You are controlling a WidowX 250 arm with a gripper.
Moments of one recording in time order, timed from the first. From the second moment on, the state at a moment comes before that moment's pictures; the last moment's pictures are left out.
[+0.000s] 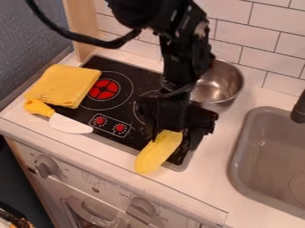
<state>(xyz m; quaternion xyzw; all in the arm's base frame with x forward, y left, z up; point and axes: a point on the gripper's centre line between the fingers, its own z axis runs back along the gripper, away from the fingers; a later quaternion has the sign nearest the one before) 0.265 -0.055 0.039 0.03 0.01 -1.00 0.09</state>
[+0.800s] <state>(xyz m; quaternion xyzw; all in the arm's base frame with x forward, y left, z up) 0.265 -0.052 0.008 0.01 0.04 -0.99 0.10</state>
